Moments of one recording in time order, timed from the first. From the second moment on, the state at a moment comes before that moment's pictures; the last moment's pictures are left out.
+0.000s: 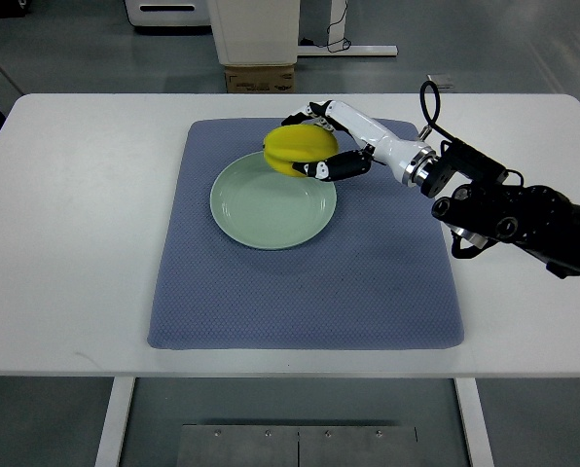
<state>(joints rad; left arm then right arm) -0.04 0.00 -0.10 -0.20 0.13 0.00 -0.01 1.25 -0.10 -0.30 0.72 -0.47 -0.21 0.61</state>
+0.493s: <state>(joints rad) -0.04 0.00 -0.10 -0.20 0.13 0.00 -0.01 1.22 0.00 -0.33 0.61 -0.47 -0.21 0.61</state>
